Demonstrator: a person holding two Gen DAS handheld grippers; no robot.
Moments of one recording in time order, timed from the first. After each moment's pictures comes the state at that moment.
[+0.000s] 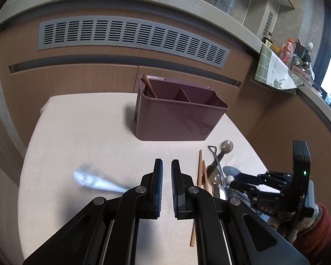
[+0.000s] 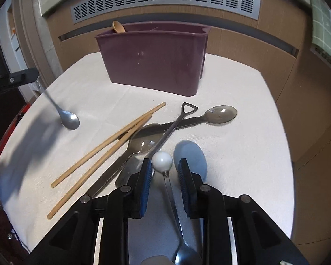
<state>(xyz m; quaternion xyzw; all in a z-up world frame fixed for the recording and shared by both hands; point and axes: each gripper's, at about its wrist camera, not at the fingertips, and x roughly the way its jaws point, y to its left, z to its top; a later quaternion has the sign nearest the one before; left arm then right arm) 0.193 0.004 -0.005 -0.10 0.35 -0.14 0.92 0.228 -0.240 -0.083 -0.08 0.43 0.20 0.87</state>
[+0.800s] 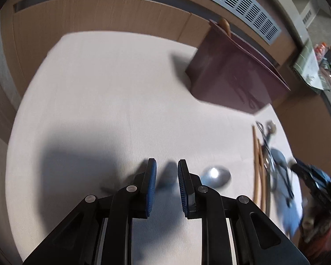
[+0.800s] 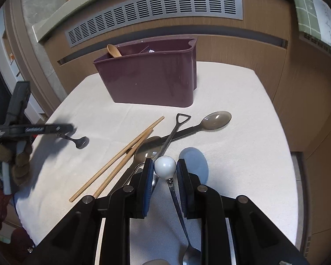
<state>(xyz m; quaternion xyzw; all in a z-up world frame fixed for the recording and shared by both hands) 0.241 0.065 -0.092 -0.15 0.48 -0.12 0.85 0.220 -0.255 -0.064 -0.01 0.42 0.19 0.89</state>
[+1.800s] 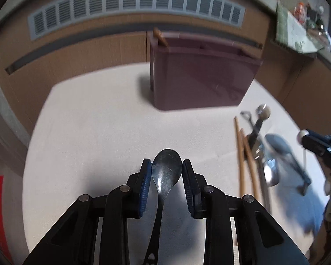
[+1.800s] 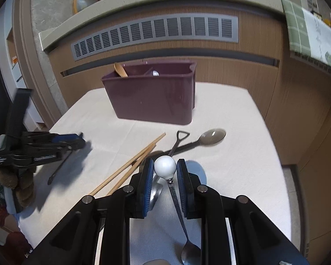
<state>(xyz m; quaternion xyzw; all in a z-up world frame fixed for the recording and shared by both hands) 0.217 -0.005 -0.055 -0.01 0.40 -0.09 0.91 0.196 -0.251 -0.043 -0.02 0.35 0.18 0.92</state>
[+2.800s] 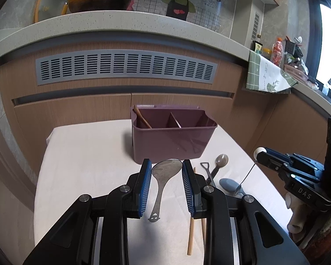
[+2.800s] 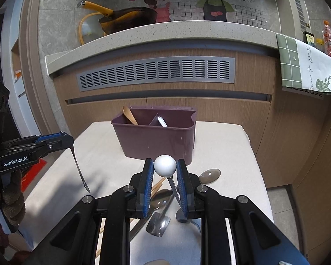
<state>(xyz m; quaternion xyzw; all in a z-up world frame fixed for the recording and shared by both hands) 0.180 -0.014 0.036 -0.05 0.29 -0.13 0.95 0.185 -0.243 0.016 0.00 0.27 0.18 0.95</state>
